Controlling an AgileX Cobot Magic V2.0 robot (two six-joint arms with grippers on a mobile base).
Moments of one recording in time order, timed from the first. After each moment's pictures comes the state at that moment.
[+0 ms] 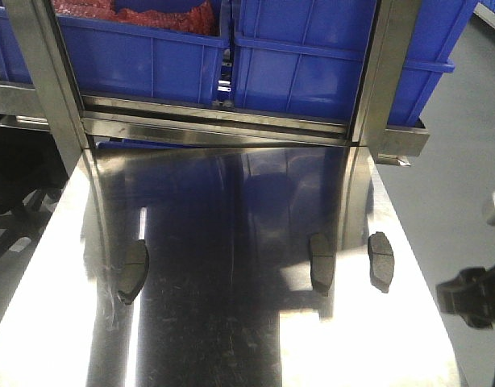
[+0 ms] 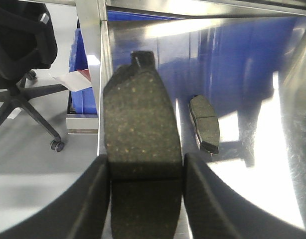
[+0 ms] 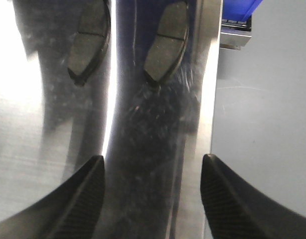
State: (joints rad) left arm -0.07 0.47 -0.49 -0.05 0.65 -0.04; right arm 0.02 1.01 -0.67 0.26 0.75 -0.23
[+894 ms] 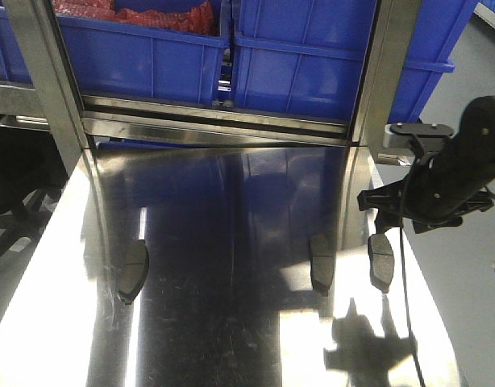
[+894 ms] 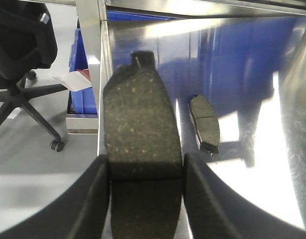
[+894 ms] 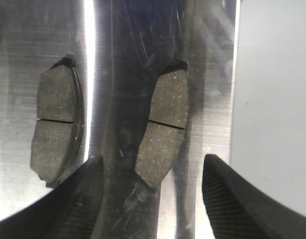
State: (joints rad) left arm -0.07 0.47 -0.49 -0.05 0.65 -0.04; right arm 0.13 1.72 -1.26 0.07 0.90 0.06
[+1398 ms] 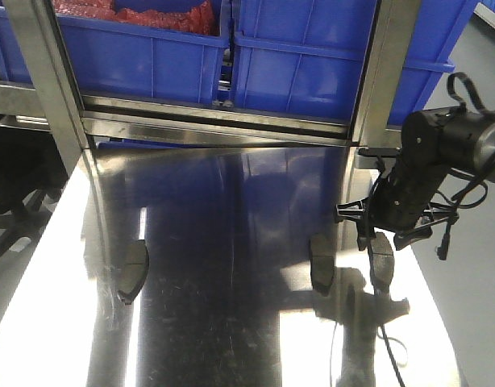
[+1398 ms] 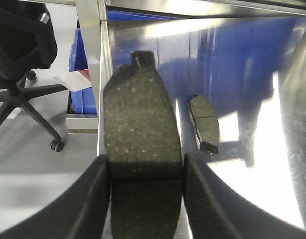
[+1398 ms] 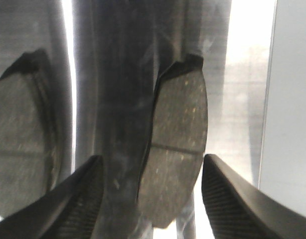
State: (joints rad) left arm -0.07 0.47 -0.49 -0.05 0.65 -0.04; right arm 0.18 1.95 -1.41 -0.01 0.99 0.21
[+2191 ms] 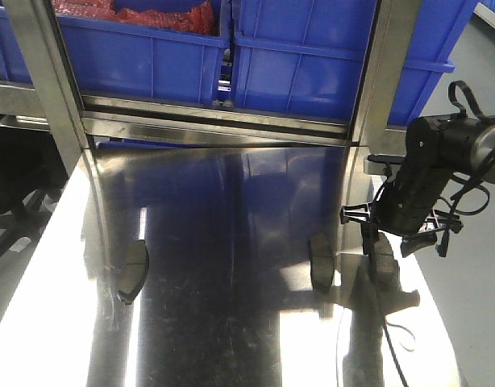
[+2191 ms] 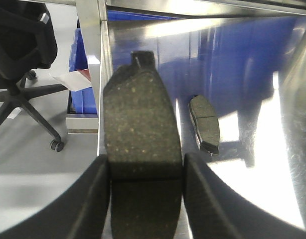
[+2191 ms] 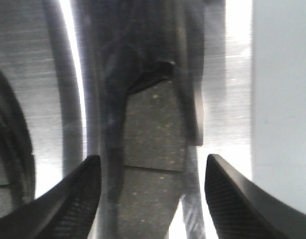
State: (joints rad) left arm -0.07 0.47 -0.49 -0.05 0.65 -0.04; right arm 0.14 2.00 -1.43 0.02 1.00 0.23
